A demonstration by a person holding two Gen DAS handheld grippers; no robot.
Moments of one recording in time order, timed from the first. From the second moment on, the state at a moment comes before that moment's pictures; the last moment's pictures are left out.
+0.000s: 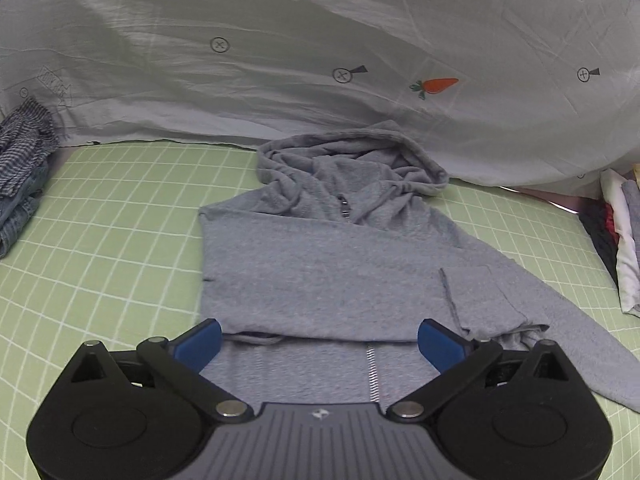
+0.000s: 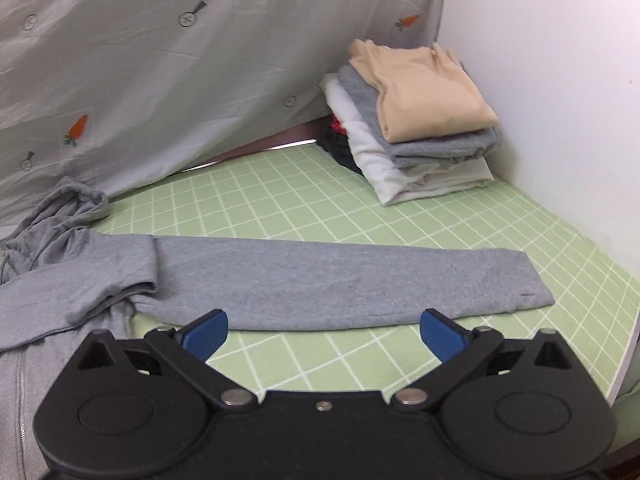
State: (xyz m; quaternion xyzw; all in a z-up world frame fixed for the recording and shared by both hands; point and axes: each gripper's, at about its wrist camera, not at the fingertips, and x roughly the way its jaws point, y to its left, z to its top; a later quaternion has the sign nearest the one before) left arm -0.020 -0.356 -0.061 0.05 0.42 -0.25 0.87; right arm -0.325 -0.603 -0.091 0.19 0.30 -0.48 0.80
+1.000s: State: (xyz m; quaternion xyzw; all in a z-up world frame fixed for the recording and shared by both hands) left arm 0.011 -0.498 -0.102 0.12 0.45 -0.35 0.81; right arm -0.280 -0.722 -0.168 0.21 0.39 -0.51 0.74
